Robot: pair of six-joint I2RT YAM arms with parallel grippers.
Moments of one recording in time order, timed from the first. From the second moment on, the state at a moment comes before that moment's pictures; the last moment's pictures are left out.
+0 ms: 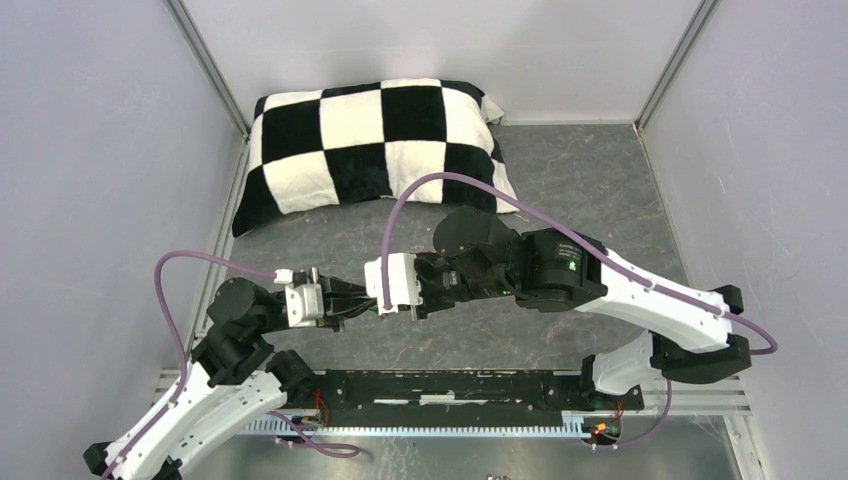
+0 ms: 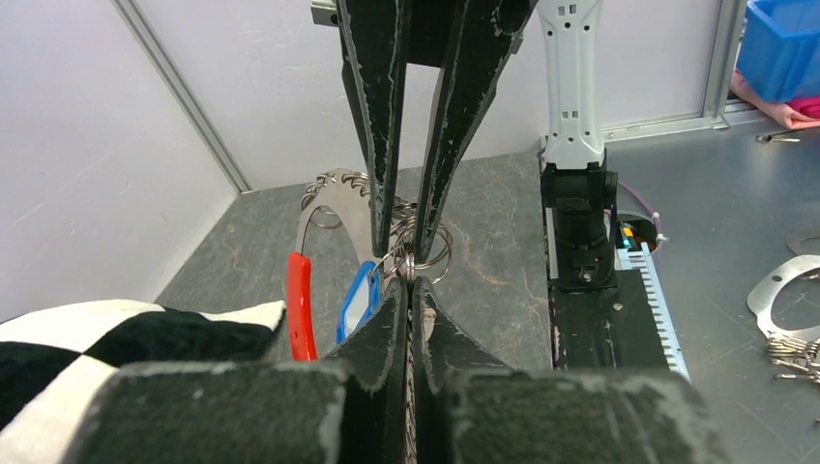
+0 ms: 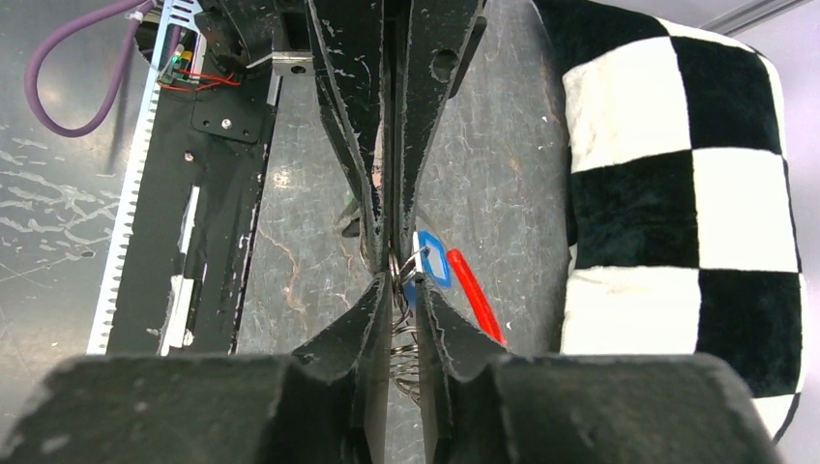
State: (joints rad) left arm -0.77 0.40 0.67 -0.04 0.65 0.15; right arm 1.35 1.44 1.85 -0.94 -0.05 -0.52
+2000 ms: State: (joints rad) left arm -0.77 0.46 0.86 -0.68 0.76 0.81; right arm 1.36 1.47 1.67 -0.84 -0.20 -0.47
